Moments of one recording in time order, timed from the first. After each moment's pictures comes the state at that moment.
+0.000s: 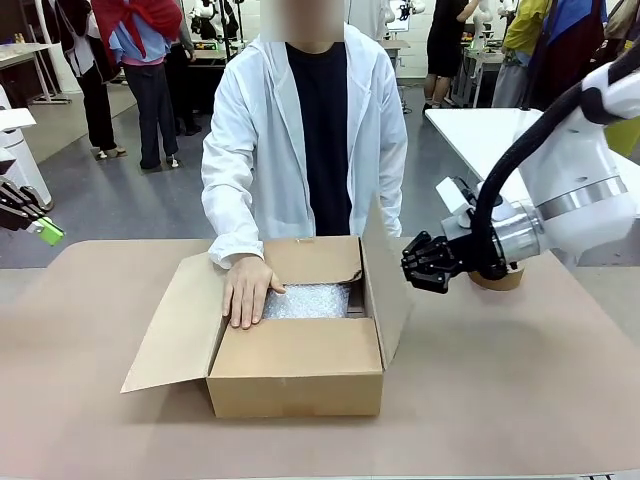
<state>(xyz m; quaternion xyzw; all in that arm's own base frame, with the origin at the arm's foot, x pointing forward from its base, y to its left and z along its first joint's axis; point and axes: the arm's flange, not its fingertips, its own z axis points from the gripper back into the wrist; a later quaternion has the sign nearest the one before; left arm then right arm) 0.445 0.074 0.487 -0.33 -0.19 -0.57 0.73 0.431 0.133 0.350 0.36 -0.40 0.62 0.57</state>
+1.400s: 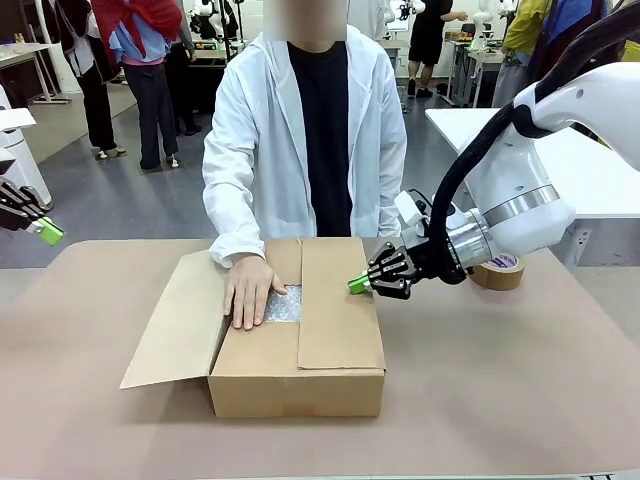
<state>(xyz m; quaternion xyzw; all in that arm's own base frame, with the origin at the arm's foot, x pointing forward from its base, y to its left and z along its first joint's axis) 0.445 0.074 0.487 -0.33 -0.19 -0.57 0.73 0.455 0.182 0.318 0.37 -0.37 0.62 0.58</state>
